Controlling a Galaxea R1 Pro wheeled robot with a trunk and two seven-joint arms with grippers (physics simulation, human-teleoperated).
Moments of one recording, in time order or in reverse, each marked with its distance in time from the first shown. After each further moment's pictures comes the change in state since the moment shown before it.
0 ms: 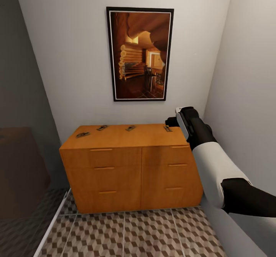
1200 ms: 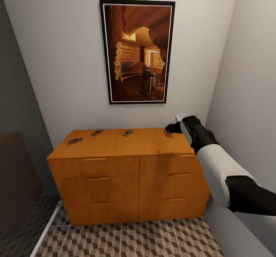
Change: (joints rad) left arm 0.000 0.000 0.001 0.013 -0.001 -0.001 0.000; right arm 0.001 -0.056 -0.001 0.184 0.002 -0.189 0.154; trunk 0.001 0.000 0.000
